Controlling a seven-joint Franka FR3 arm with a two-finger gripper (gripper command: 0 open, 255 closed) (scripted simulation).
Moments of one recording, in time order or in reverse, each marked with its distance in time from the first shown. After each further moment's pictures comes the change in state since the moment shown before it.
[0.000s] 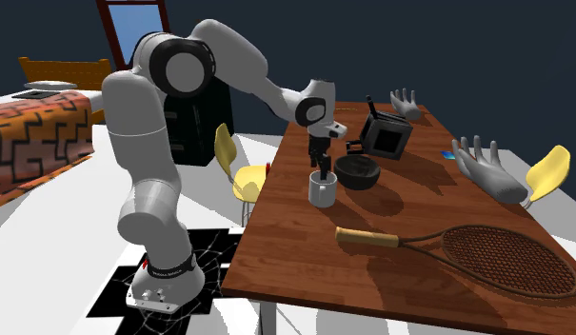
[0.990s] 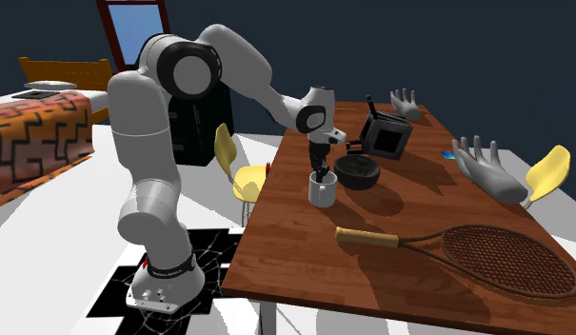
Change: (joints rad) arm 0.004 0.037 -0.002 -0.021 -0.023 0.055 0.017
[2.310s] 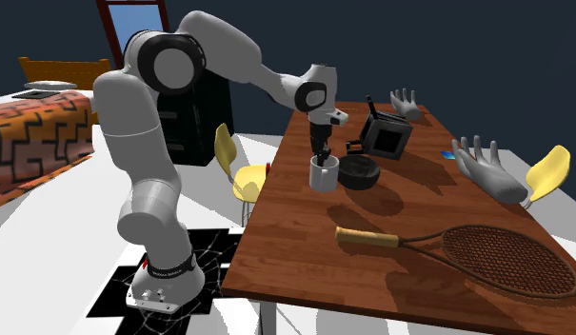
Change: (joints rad) arm -0.008 -0.094 0.003 0.080 0.056 -0.163 -0.042
